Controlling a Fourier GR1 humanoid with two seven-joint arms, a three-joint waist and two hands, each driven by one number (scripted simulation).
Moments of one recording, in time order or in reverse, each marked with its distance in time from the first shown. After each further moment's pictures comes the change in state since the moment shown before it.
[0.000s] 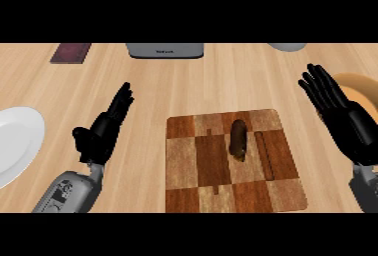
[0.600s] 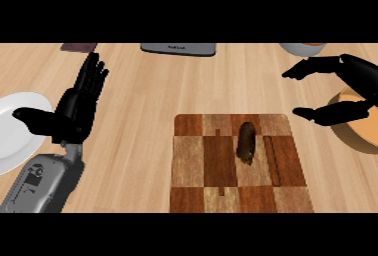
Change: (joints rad) left arm -0.090 0.037 0.151 -0.047 0.062 0.007 -0.017; right arm -0.380 -0.264 0.146 0.228 0.264 0.278 0.127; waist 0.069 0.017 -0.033
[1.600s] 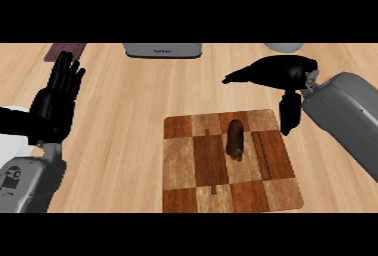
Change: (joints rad) left arm 0.032 0.025 0.114 0.000 0.024 -0.026 0.001; right arm -0.368 0.186 0.314 0.222 0.454 0.404 -0.043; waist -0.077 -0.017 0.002
